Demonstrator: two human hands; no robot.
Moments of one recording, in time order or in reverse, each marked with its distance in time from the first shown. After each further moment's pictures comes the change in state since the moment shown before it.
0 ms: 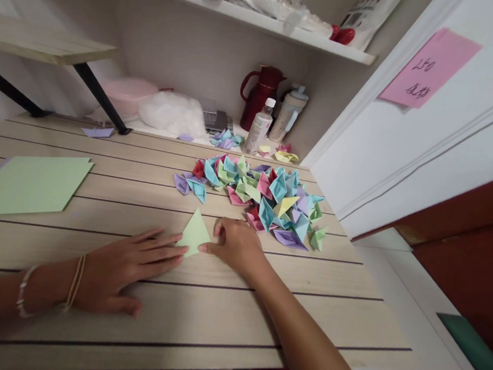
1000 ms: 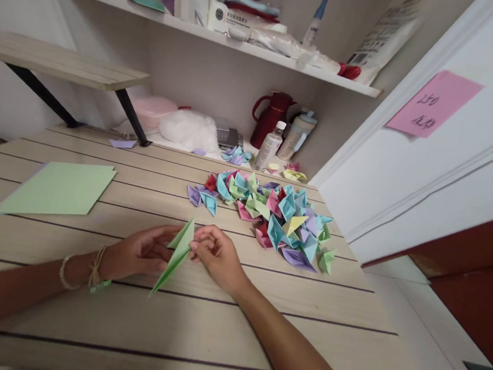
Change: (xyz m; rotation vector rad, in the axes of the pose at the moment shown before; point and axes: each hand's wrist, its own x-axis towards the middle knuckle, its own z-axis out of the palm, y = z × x) left_hand 0.004 -0.016 0.005 -1.209 0.364 -0.413; right_hand 0.007 -0.038 0.042 1.198 -0.086 -0.116
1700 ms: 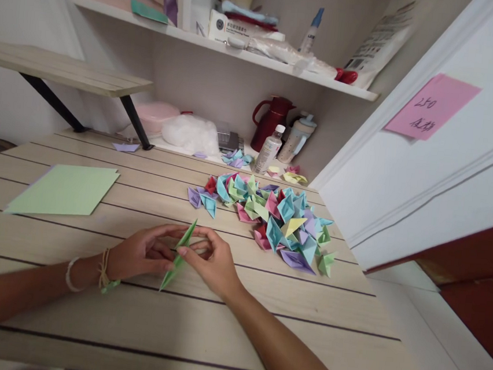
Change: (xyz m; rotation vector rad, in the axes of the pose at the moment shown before) left_hand 0.002 0.007 0.010 0.132 0.122 -0.008; right_hand -0.004 -0.005 0.008 -0.222 0.082 -0.008
